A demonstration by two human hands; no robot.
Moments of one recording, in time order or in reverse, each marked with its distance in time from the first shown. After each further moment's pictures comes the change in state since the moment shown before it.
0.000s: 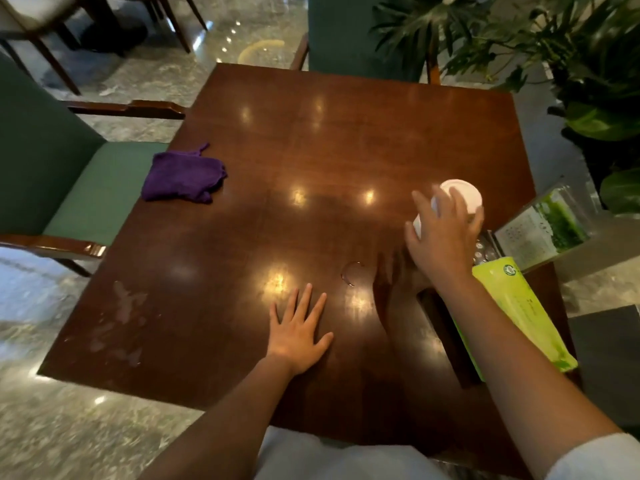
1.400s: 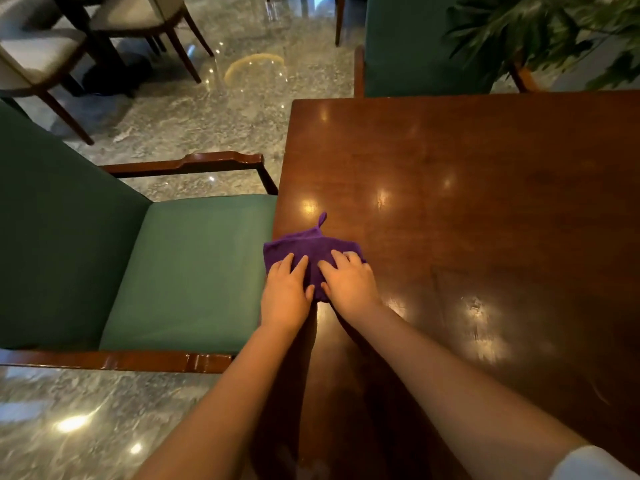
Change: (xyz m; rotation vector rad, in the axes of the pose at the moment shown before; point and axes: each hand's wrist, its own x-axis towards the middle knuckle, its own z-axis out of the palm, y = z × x) left_hand 0.176 -0.356 -0.171 -0.200 0.386 -0.027; right_hand 0.123 -0.399 0.219 0.042 -0.517 -0.205
